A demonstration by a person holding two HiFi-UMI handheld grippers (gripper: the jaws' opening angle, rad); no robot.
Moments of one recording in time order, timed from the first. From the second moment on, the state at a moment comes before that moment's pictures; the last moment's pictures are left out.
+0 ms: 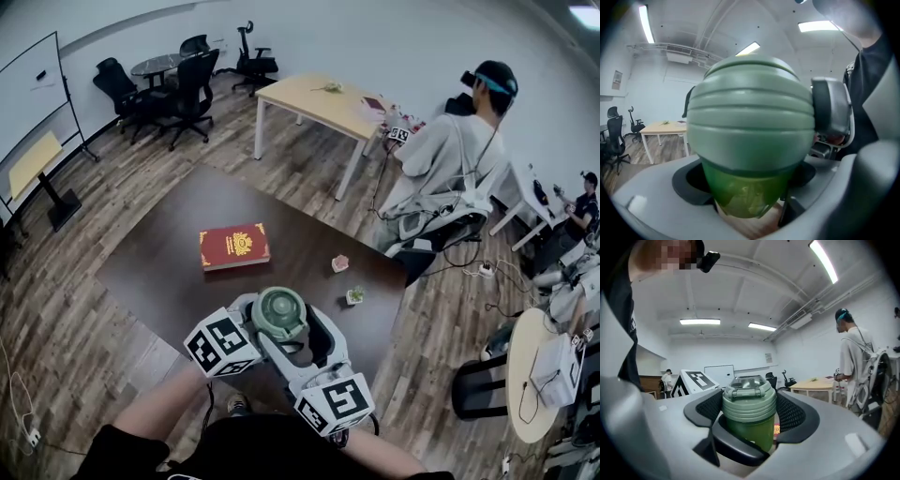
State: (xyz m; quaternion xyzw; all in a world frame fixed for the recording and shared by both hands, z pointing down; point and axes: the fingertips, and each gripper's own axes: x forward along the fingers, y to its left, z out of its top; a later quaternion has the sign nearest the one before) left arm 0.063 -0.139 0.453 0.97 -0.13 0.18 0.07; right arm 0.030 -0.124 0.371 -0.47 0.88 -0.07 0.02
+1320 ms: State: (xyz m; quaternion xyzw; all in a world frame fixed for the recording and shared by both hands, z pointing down) left arm 0.054 -0.119 0.462 0.98 -0.07 0.16 0.09; right arm 0.022 -0.116 0.387 -0.15 0.98 -0.10 0.01
